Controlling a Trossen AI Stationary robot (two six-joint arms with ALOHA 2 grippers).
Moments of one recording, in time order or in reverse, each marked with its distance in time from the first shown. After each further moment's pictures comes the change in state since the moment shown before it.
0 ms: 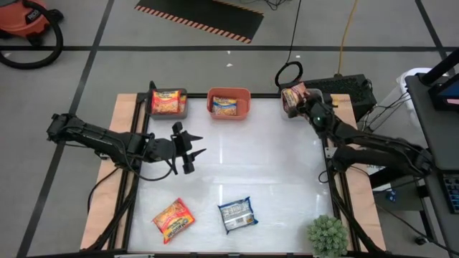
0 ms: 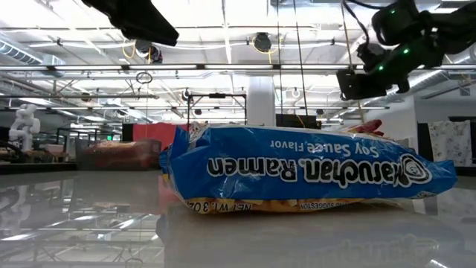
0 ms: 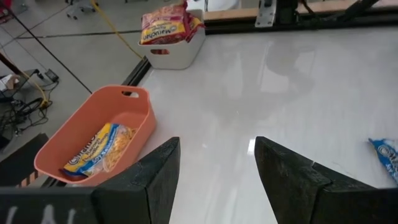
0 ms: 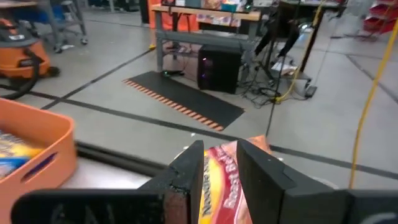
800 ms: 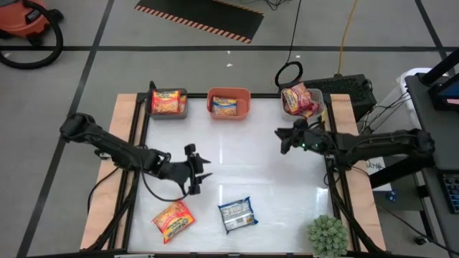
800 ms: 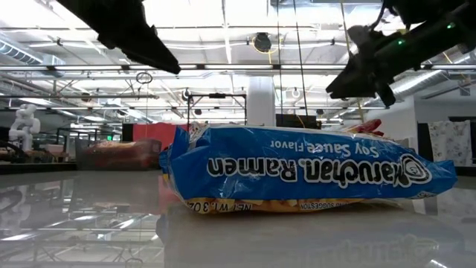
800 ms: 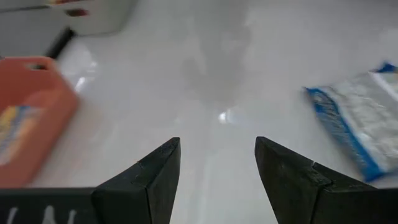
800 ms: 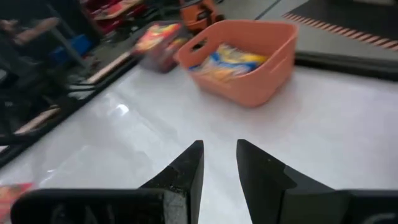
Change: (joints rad) left arm -0.154 0.243 0.000 0.066 0.054 -0.110; right arm 0.515 -0.061 0.000 -0.208 -0.237 0.497
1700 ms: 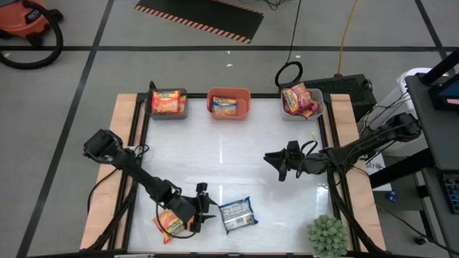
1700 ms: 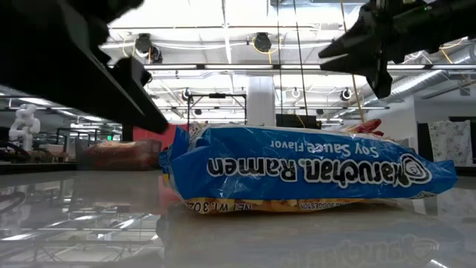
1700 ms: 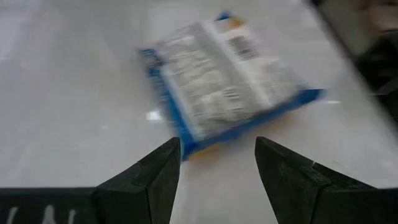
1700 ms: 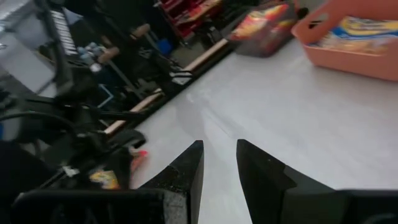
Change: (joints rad) left arm -0.250 0.425 0.000 0.437 0.129 -0.143; right arm 0.424 0.243 0.000 0.395 0.134 0.128
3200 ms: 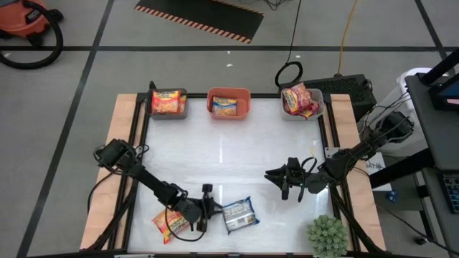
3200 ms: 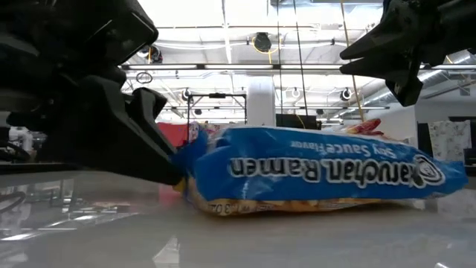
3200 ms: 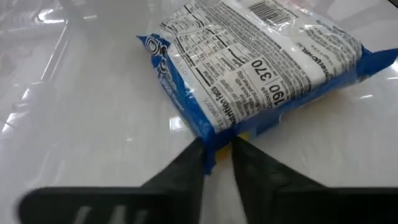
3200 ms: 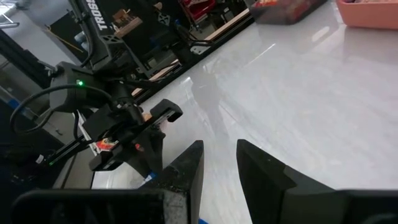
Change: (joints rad) left arm 0.017 0.190 0.000 0.212 -0.065 0.129; right arm 0.235 0.160 0.000 0.091 0.138 0.087
